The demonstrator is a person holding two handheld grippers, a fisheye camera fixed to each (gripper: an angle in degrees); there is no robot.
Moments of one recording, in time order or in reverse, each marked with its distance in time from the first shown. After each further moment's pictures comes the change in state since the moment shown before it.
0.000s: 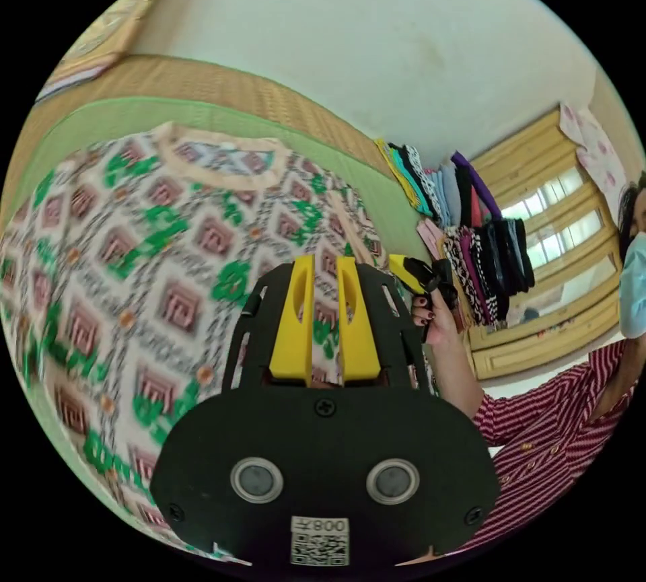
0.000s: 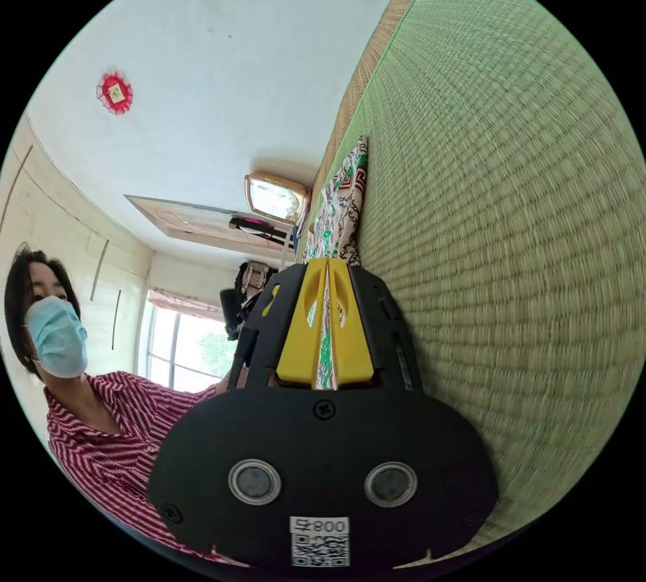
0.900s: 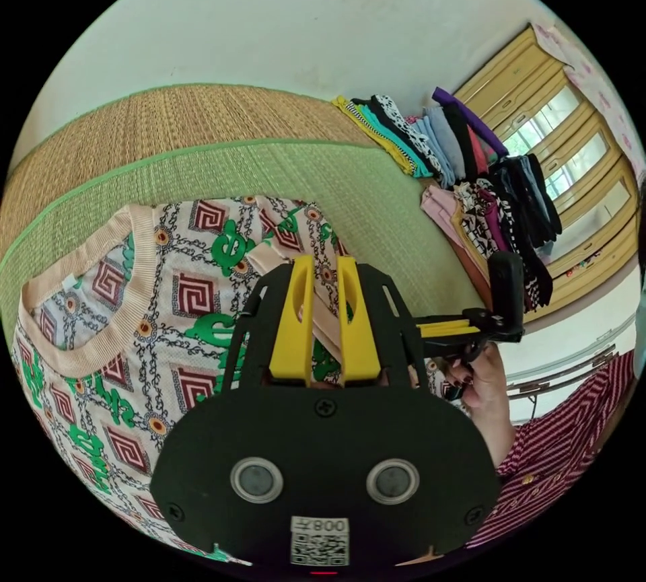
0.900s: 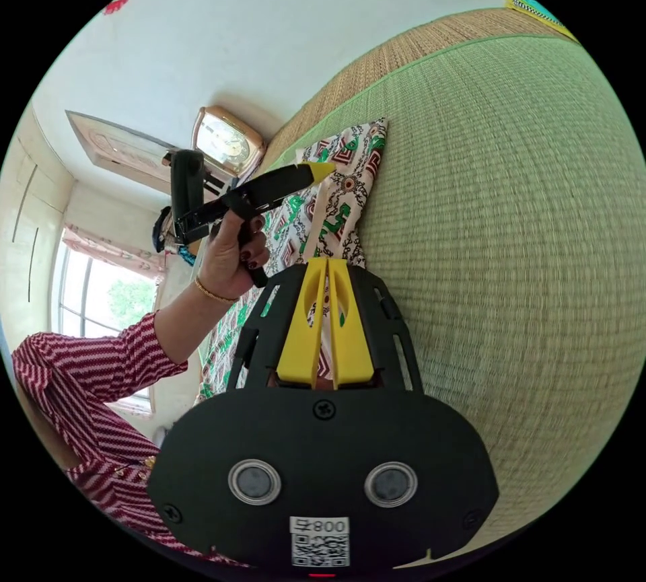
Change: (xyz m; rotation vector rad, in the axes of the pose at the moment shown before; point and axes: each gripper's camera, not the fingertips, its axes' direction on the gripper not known) left arm 0.224 -0.135 0.216 -0.167 -0.028 0.331; right arm -0.021 0.042 0.032 -0.153 0.407 -0.183
